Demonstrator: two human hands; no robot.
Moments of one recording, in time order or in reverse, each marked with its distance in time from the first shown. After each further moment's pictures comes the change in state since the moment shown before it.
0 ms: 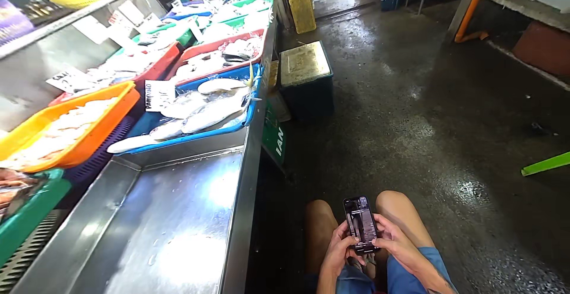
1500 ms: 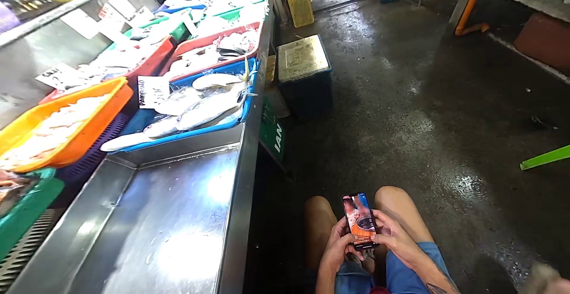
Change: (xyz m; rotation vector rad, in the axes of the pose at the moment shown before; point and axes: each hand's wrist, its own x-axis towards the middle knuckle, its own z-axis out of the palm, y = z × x) left_hand -0.002 0.002 0.001 0.011 -0.011 0.010; right_hand -0.001 -0.002 0.000 -0.005 -0.031 -0.017
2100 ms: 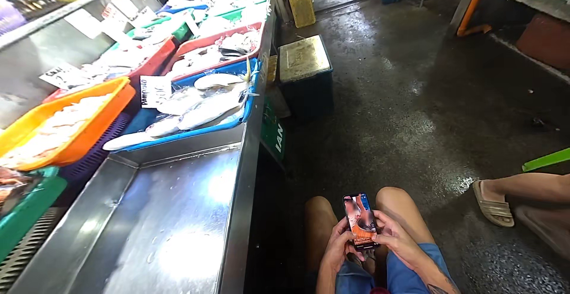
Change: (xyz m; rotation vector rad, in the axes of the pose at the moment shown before) left_hand 0.002 -0.005 -0.005 -0.060 -0.024 0.006; right_hand 0.001 0.003 -0.002 0.037 -0.017 -0.016
